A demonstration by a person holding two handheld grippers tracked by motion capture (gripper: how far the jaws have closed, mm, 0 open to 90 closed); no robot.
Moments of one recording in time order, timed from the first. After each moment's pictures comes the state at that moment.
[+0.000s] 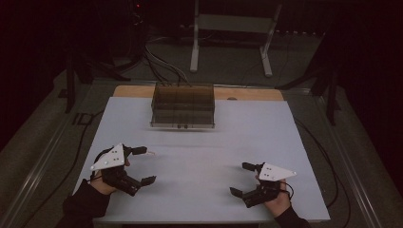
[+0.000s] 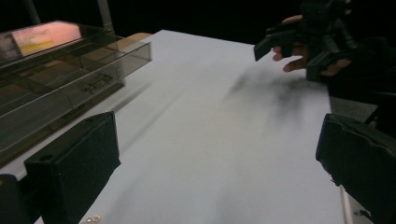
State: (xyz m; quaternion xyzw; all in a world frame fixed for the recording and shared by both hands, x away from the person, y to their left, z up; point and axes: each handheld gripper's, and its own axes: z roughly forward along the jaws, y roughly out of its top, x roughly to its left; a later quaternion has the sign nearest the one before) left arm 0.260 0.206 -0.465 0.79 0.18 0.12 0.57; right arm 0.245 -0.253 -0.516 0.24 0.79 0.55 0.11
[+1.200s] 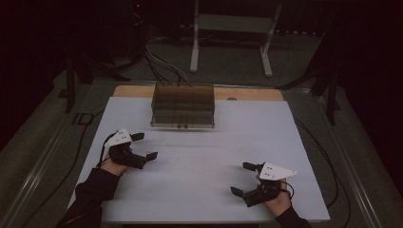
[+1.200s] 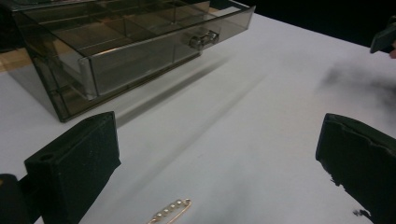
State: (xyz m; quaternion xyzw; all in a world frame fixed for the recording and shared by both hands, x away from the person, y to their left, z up) left arm 0.332 0.217 -0.509 0.78 0.29 0.14 0.54; right arm 0.246 -0.256 -0.517 0.25 0.79 0.54 0.11
